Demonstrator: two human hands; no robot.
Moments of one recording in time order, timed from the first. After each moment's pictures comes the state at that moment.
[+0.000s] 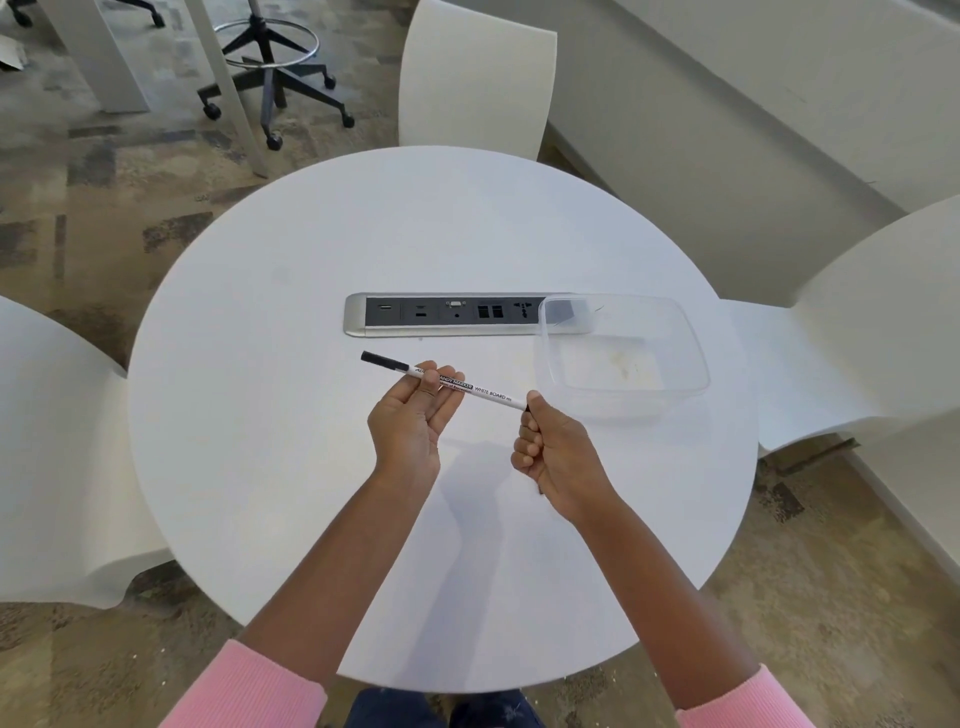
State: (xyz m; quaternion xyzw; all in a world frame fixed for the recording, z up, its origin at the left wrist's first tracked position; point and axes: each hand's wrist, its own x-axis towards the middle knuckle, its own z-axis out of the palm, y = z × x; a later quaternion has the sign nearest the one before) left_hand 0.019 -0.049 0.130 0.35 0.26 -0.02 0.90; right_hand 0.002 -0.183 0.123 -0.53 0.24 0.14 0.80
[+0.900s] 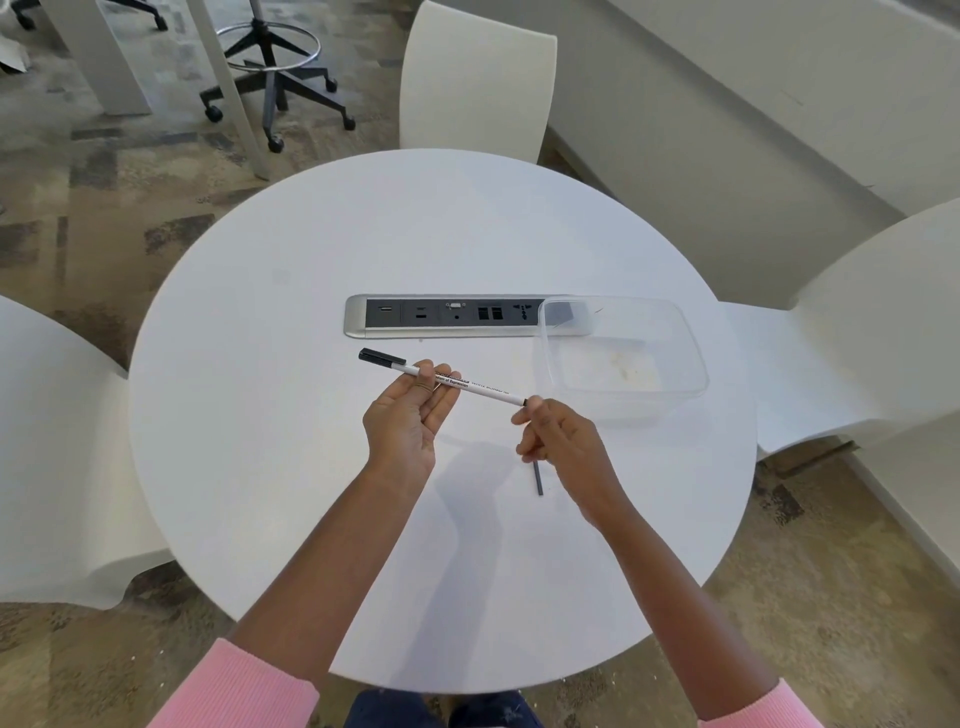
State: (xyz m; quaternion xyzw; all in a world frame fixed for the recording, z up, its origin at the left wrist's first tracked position) left_hand 0.022 -0.045 0.136 0.33 0.30 -0.03 0.90; right_hand -0.009 -0.200 0.126 -0.76 0.07 0.08 0.64
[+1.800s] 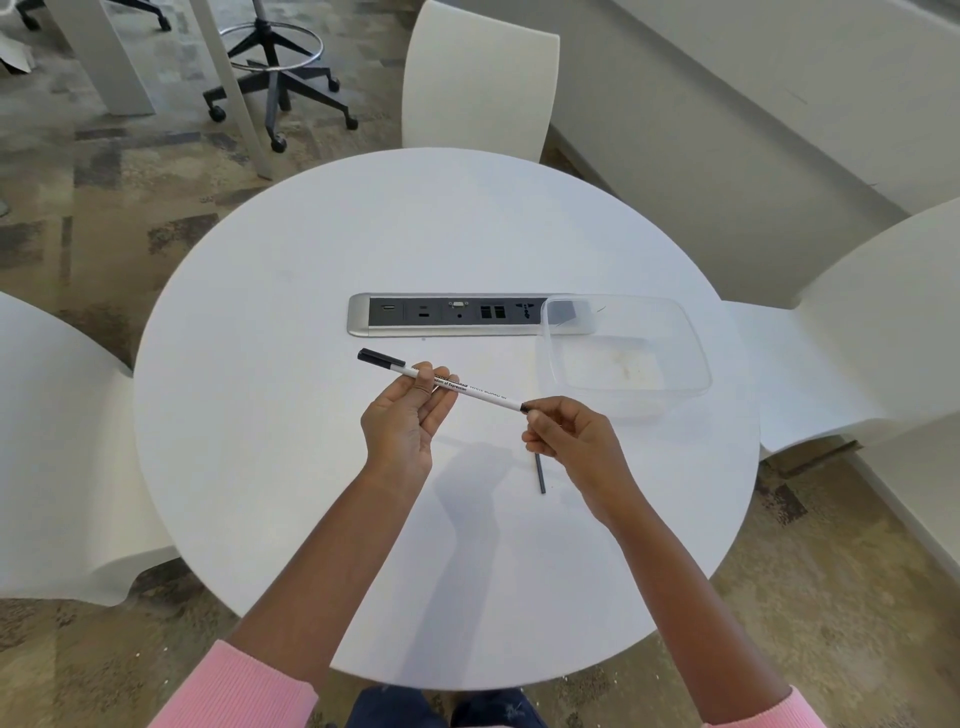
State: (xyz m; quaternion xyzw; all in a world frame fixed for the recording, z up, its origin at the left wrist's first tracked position) left_hand 0.019 -0.040 0.132 0.36 0.29 -0.03 0.89; right_hand -0.009 -0.204 0.135 -0.72 0.10 0.10 0.68
